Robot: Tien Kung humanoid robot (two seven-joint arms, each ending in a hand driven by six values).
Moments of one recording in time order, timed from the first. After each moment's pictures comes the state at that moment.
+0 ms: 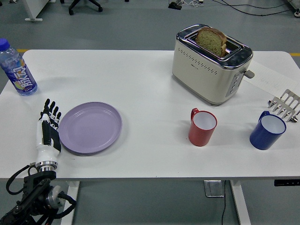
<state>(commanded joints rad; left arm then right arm) -0.18 0.03 -1.23 -0.96 0.75 0.22 -0.65 0.07 -0.08 1.07 0.18 -1.14 -0.08 -0.07</state>
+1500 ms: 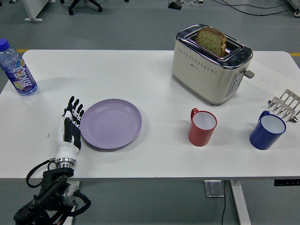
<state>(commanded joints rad) -0.24 0.00 -1.10 -0.94 0.70 0.22 -0.65 0.07 -0.08 1.05 0.18 -1.14 -0.08 -0.07</state>
